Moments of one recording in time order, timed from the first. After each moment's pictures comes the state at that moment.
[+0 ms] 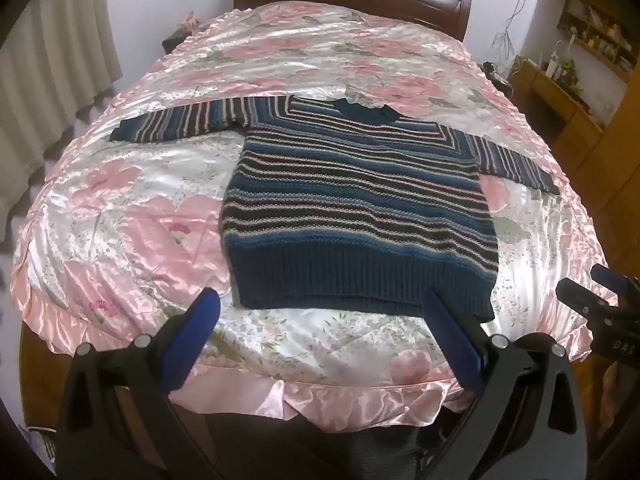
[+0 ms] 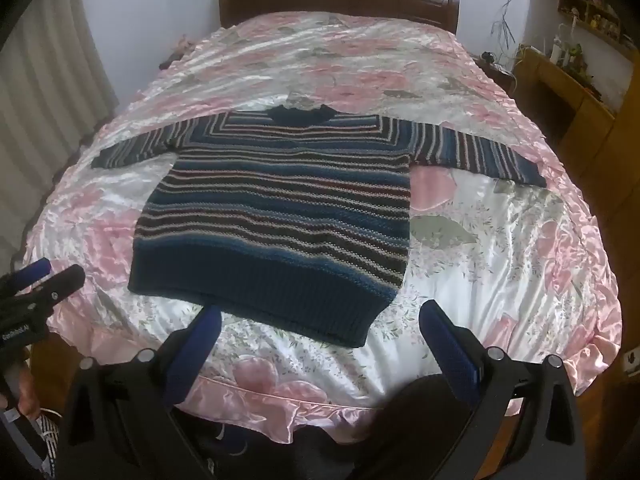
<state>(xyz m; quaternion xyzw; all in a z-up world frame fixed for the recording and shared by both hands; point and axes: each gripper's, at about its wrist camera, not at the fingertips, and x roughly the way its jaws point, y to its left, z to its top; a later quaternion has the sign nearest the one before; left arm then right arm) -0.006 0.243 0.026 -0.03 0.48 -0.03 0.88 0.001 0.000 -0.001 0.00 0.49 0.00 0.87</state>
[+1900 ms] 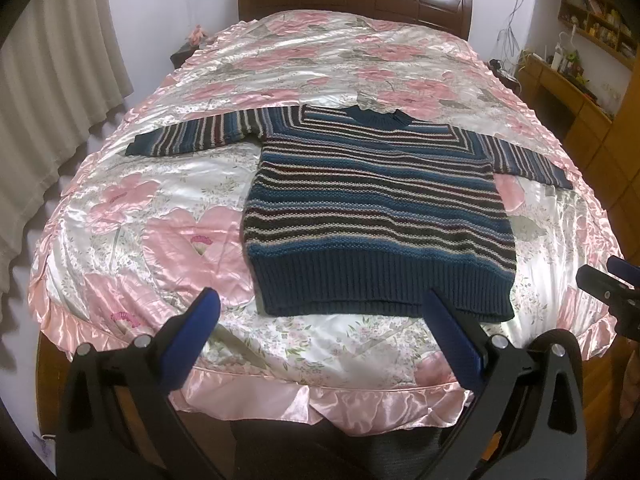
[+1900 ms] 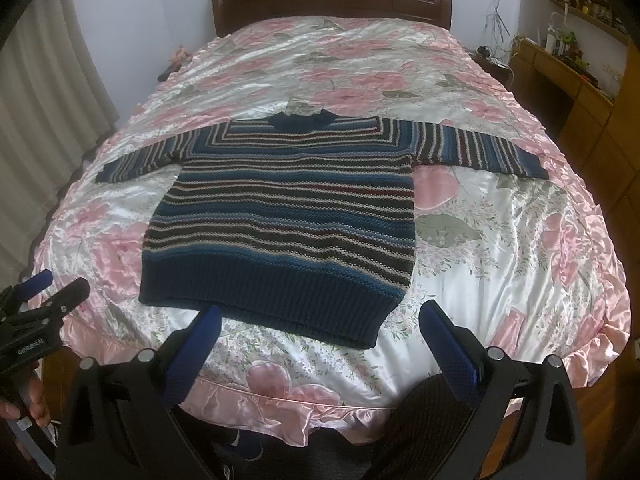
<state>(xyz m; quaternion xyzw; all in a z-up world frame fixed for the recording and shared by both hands) -0.010 0.250 0.030 -0.01 0.47 -0.01 0.88 -0.001 -0.003 0.005 0.04 0.47 0.00 0.88</state>
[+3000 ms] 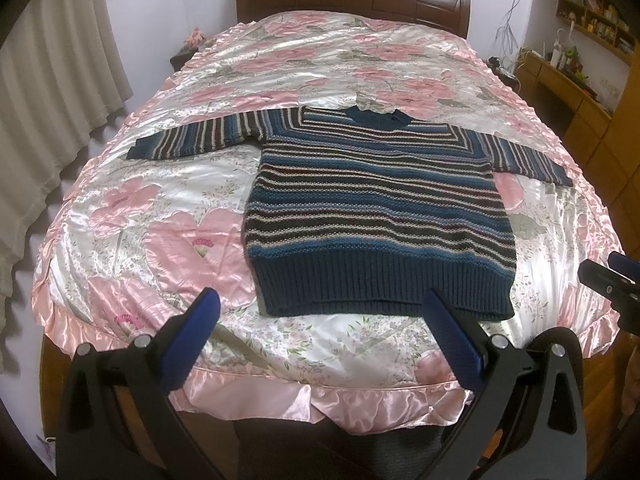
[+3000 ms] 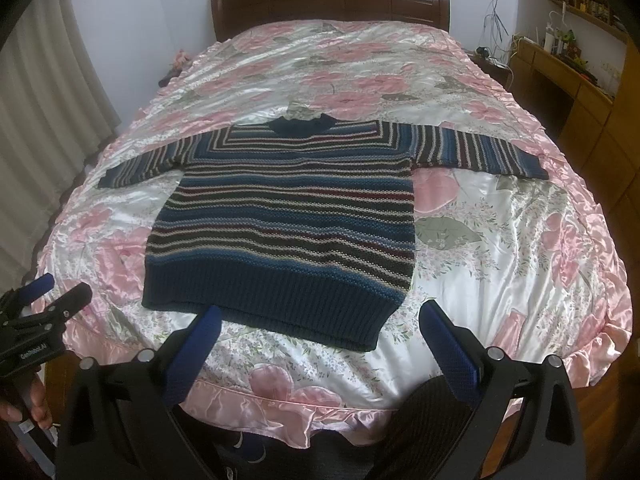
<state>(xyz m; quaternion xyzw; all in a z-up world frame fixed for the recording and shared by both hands) -0.009 0.248 0.035 0.00 0.47 -0.01 0.88 0.002 0.003 0.008 0.04 0.47 0.00 0.88</state>
